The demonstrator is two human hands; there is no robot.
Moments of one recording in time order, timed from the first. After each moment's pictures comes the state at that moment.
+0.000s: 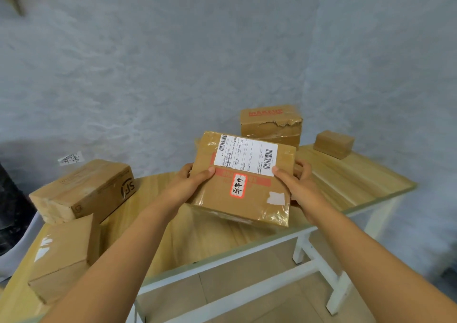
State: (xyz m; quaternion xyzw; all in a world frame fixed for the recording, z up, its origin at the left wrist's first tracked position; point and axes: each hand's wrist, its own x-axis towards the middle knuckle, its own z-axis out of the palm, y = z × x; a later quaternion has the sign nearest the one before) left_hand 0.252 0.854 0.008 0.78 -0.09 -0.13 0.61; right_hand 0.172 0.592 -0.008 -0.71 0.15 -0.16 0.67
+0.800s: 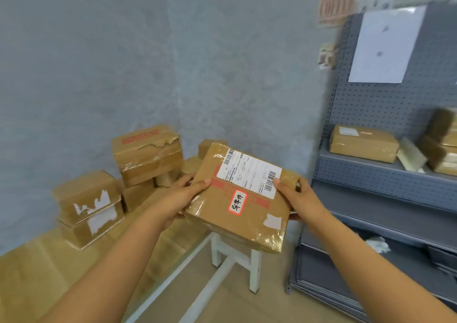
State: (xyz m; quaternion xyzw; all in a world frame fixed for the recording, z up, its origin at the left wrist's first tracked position) left_hand 0.211 0.661 0.026 0.74 -0.32 -0.30 0.52; right_hand -0.014 0.489 0.004 -0.64 0.38 -0.33 0.57
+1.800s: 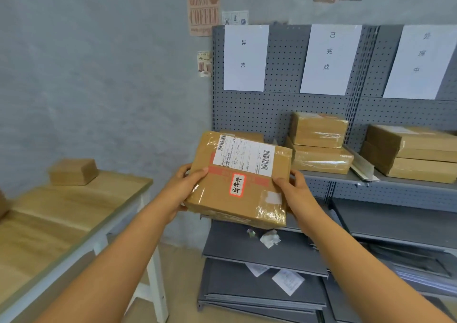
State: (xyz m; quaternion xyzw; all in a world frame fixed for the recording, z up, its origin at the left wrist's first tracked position) left_hand -0.057 0.371 0.041 0.63 -0.41 -0.39 0.54; right_hand -0.309 0.292 0.017 -0.57 0.44 -0.48 0.51
